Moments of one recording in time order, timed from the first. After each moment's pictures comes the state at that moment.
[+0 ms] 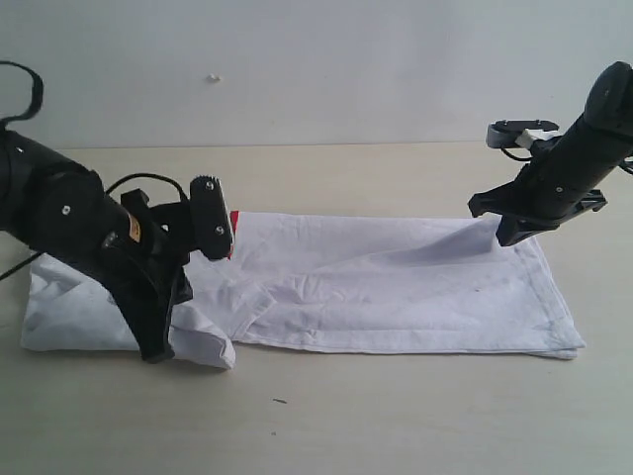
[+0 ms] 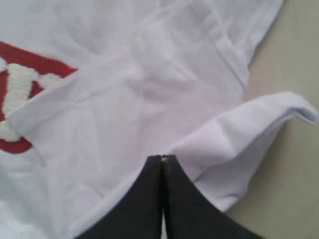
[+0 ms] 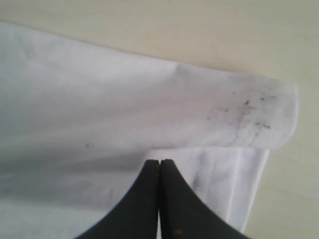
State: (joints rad) left arm -0.54 1.76 -0.95 0.09 0.40 0.72; right arm -0.13 2.15 -1.44 0.31 0.70 -0.38
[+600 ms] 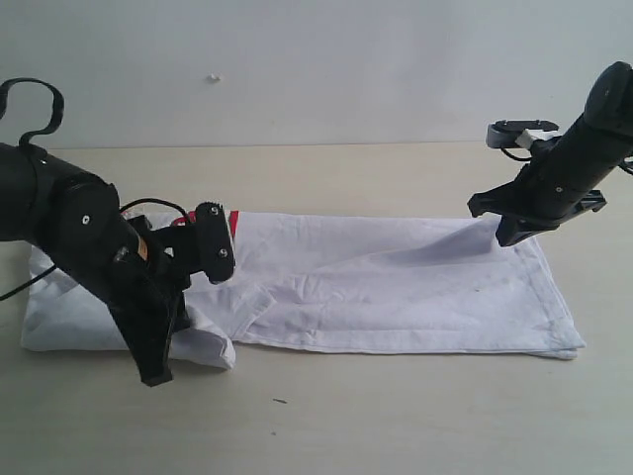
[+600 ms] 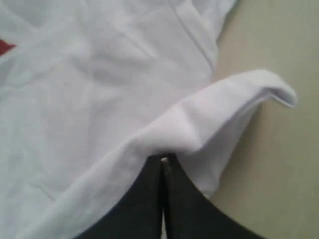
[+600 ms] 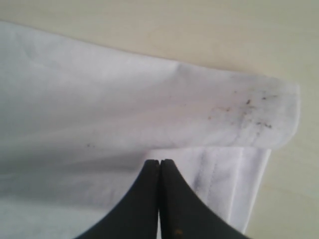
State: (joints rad) left arm -0.54 1.83 -0.96 0.05 0.45 0.76; right arm -0.13 2.15 -1.44 0.31 0.70 -0.38
